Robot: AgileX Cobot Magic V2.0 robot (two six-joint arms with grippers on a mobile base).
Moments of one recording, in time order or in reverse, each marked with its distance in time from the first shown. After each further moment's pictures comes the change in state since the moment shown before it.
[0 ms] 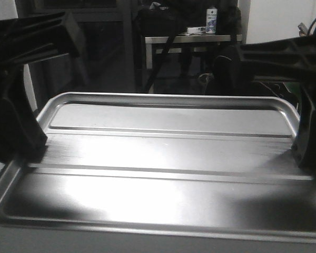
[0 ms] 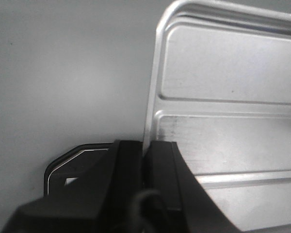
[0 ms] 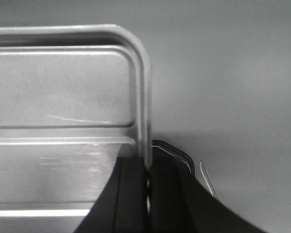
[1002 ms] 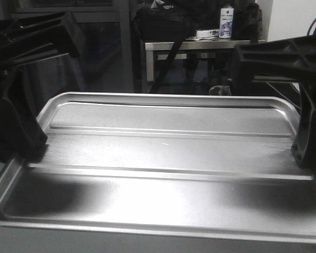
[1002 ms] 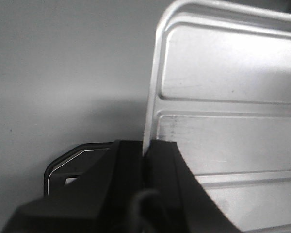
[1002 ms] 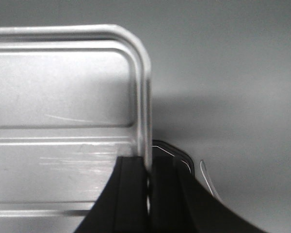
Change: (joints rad) left arm 0.000 0.000 0.000 0.000 0.000 0.000; right arm 0.000 0.000 0.000 0.000 0.002 0.000
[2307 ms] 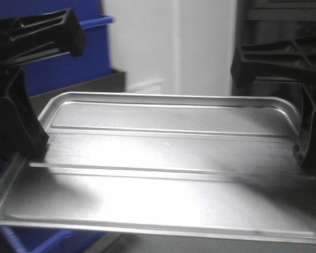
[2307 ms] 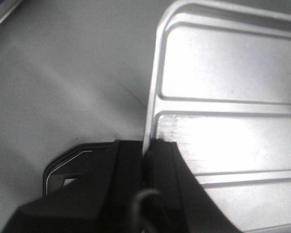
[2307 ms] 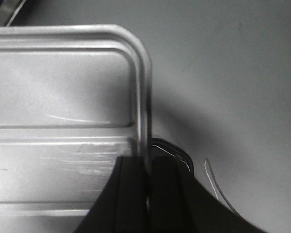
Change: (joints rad) left arm 0.000 0.000 0.000 0.000 -0.006 0.002; right arm 0.000 0.000 0.000 0.000 0.005 0.000
